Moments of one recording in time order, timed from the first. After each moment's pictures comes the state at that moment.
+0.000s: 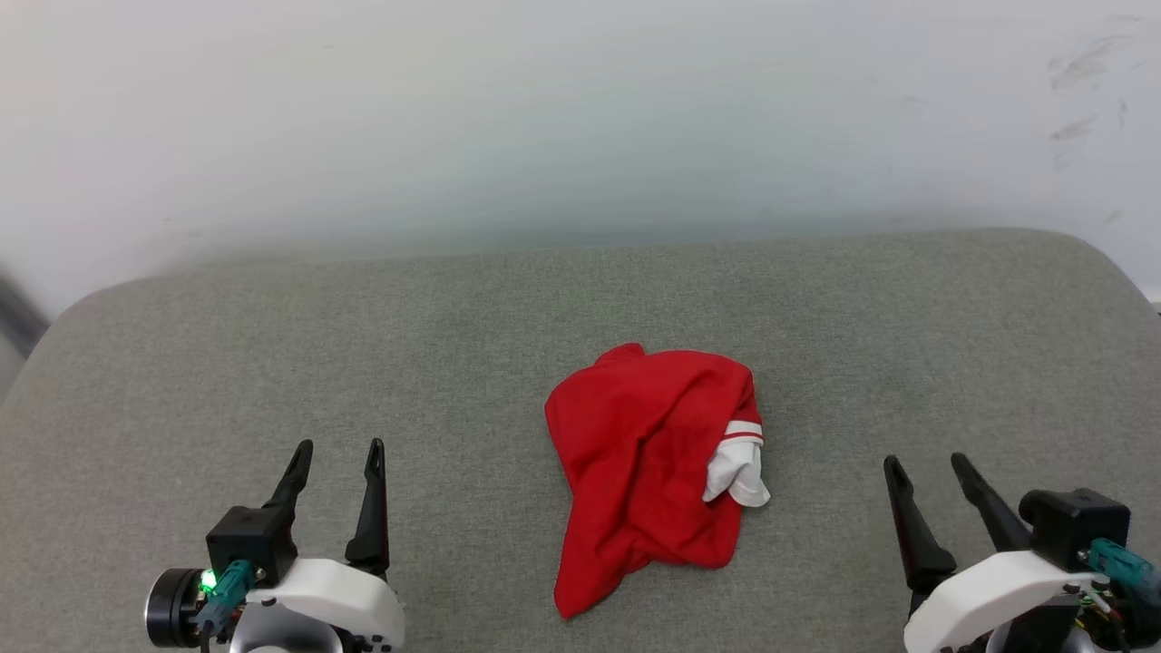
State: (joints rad) left arm -0.07 0.25 -0.22 0.21 -0.35 0.11 -0.26; right arm 0.05 -0.05 -0.02 0.00 0.18 0.13 0.05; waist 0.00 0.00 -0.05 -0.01
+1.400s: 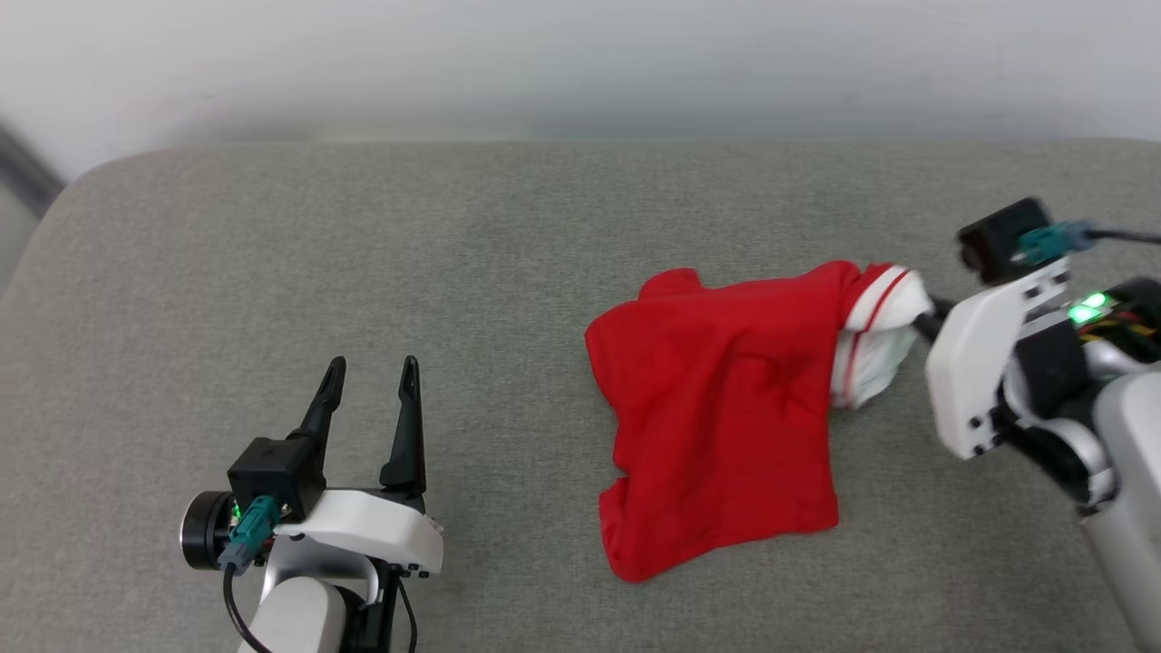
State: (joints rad) left arm -0.18 0.13 -0.17 0.20 -0.28 0.04 -0.26; right arm -0.52 -0.42 0.34 0.17 0.41 0.13 0.63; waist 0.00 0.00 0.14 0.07
